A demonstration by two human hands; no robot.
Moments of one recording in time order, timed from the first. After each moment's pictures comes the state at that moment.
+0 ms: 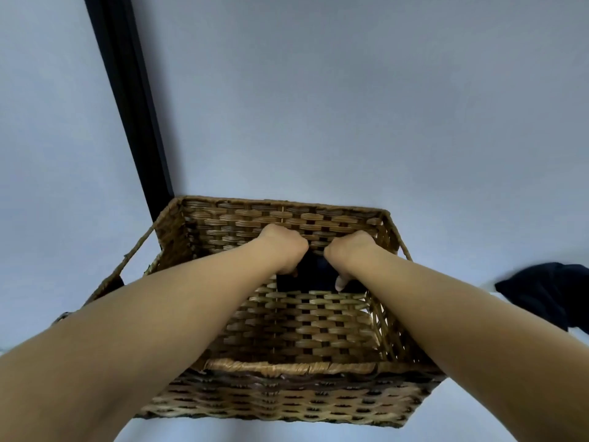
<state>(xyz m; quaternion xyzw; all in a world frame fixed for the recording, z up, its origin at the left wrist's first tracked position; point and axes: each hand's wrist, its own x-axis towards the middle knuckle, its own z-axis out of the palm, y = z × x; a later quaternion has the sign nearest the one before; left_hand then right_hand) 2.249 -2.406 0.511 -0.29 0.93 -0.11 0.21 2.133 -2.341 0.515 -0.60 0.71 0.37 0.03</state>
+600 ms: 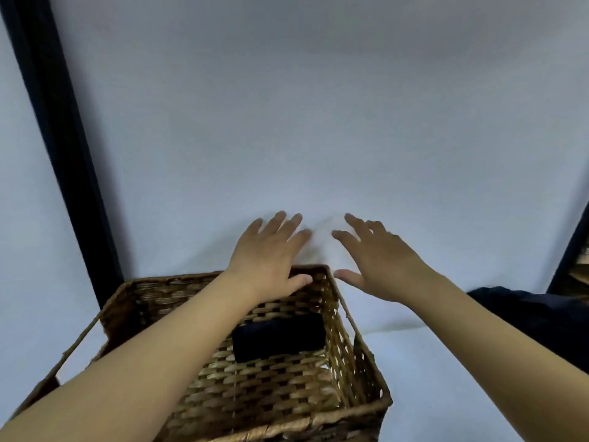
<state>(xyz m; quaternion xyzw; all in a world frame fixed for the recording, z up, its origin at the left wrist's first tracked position) 2.251 -2.355 0.614 -0.25 0.94 -0.18 -0.13 2.064 -2.228 0.609 -0.60 0.76 0.04 -0.23</state>
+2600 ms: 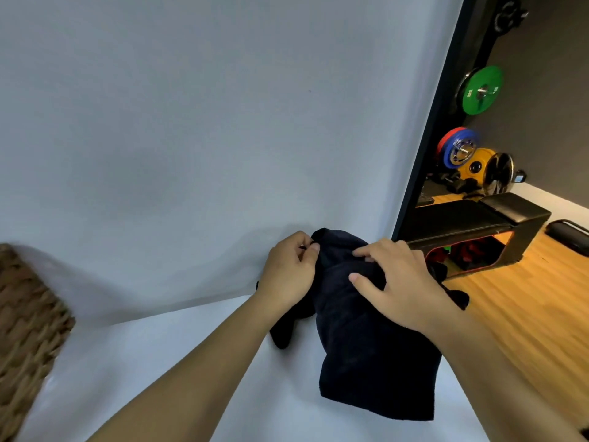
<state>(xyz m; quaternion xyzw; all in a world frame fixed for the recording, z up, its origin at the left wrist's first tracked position) 1.793 -2.127 0.480 -0.29 0.79 0.48 -0.26 1.670 -1.965 0.491 -0.50 0.83 -0.24 -0.02</state>
